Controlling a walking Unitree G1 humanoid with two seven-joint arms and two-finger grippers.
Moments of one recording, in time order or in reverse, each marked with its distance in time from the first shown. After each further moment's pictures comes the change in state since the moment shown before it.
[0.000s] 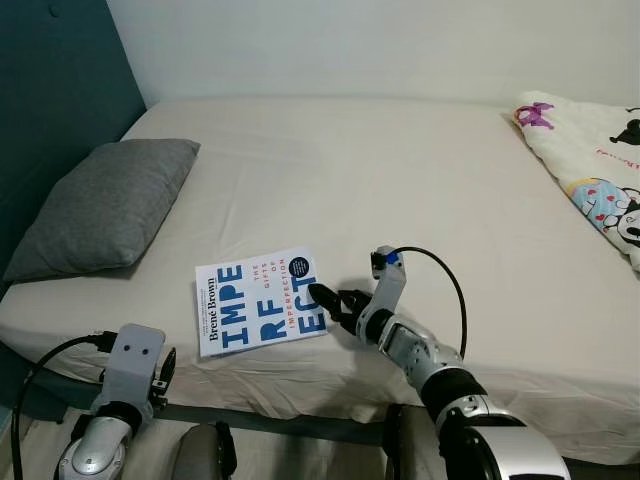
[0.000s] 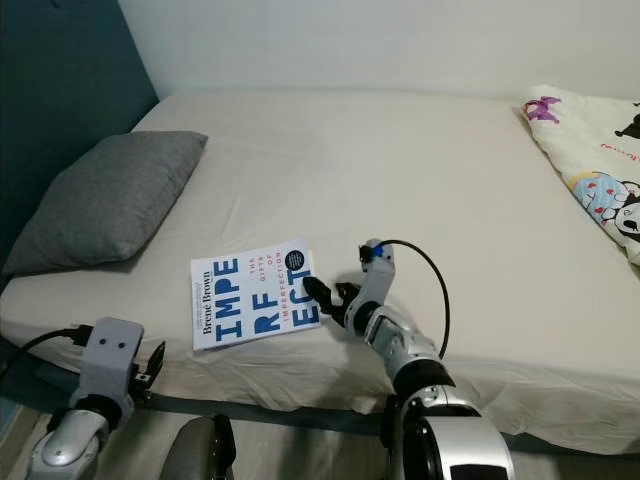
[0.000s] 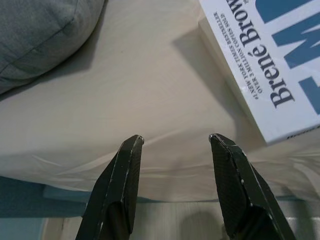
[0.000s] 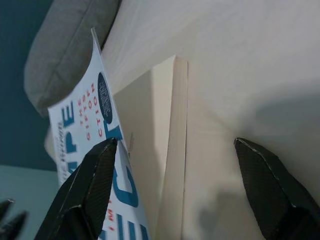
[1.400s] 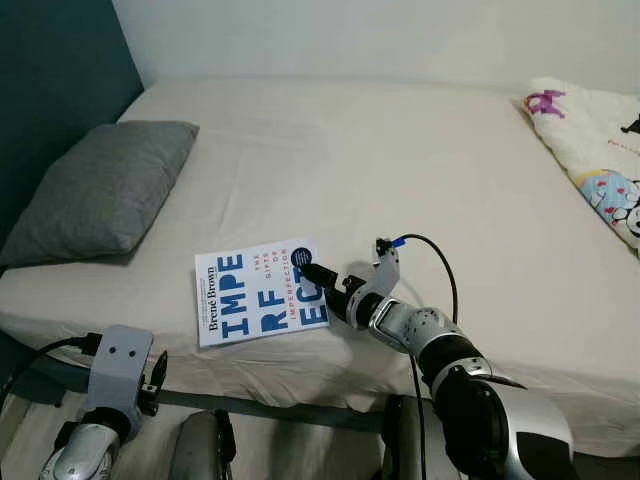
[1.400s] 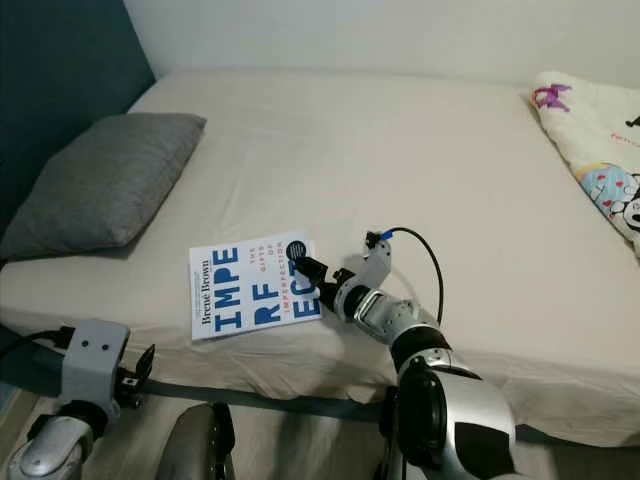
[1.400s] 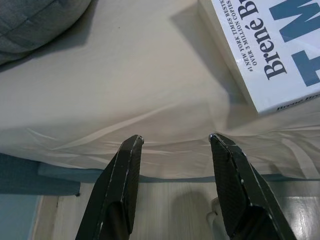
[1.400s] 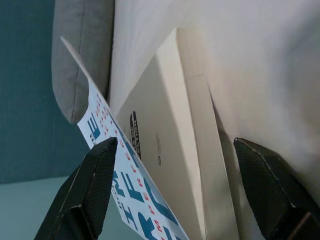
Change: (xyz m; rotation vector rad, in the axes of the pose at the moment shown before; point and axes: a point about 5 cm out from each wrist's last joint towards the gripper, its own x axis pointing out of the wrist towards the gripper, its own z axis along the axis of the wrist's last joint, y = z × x) left arm -0.018 0.004 0.014 -0.022 0.017 0.001; right arm 0.012 0.021 0.009 0.308 0.087 0.021
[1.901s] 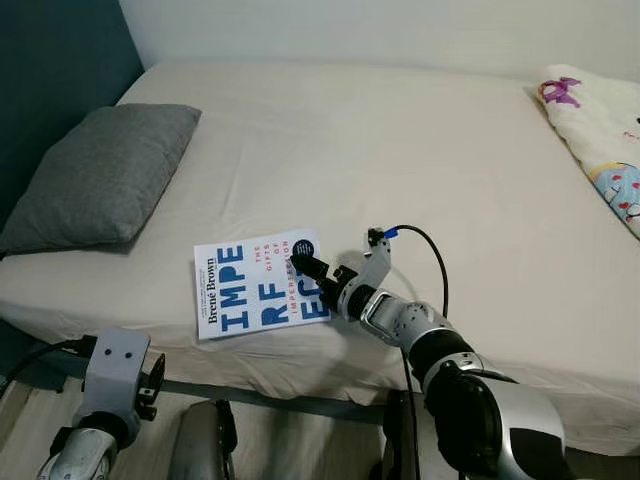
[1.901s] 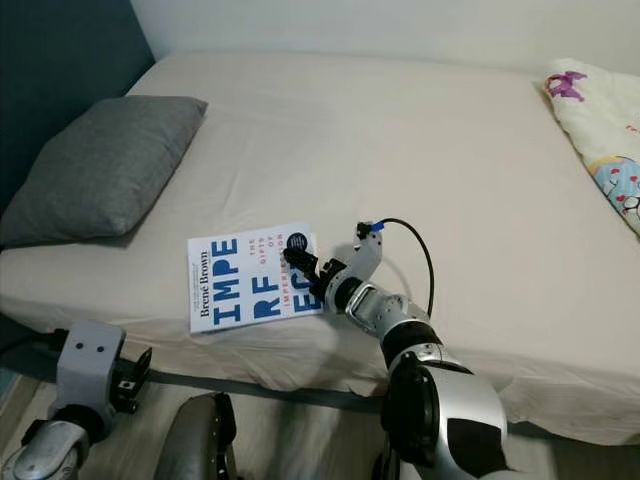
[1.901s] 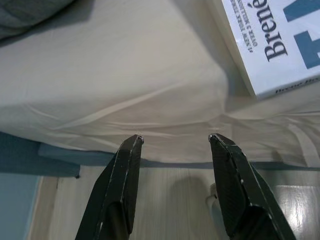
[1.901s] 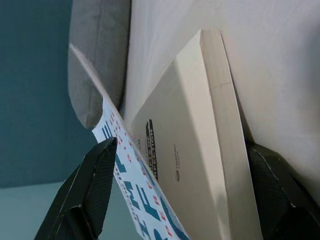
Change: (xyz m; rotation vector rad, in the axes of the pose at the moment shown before) left arm -0.007 0.001 0.004 -0.015 0.024 0.017; right arm 0.009 0.018 0.001 0.043 -0.056 0.104
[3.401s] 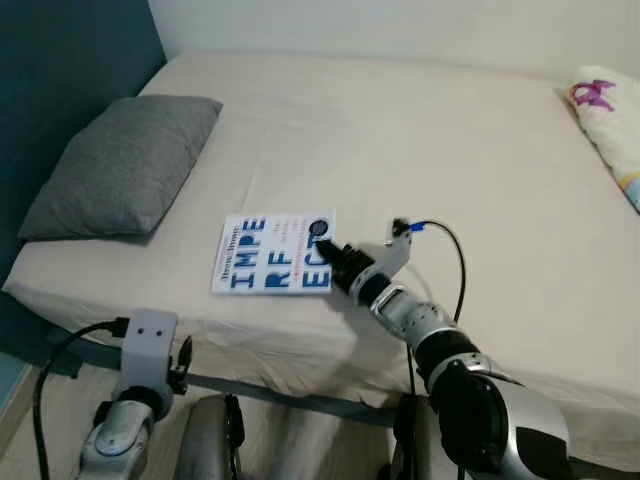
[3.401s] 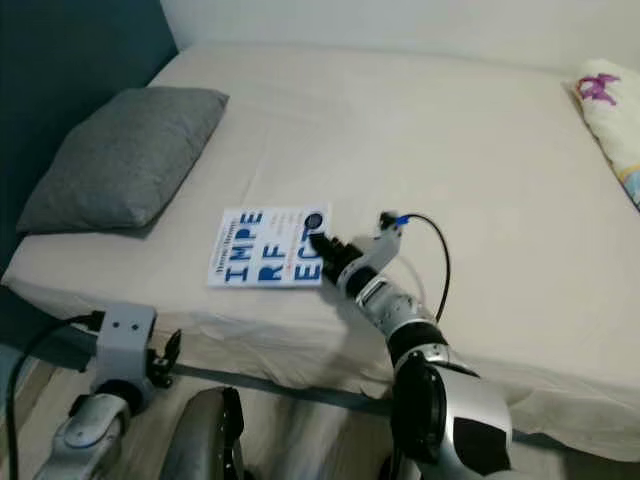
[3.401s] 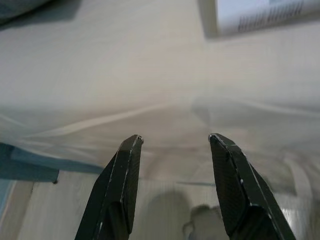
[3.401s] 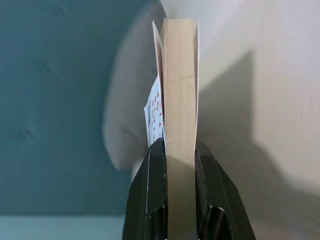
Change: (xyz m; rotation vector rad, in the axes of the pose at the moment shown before) left arm 0.038 -0.035 0.005 -0.094 -0.037 -0.019; right arm -0.016 0.001 0.040 -0.009 -0.257 0.139
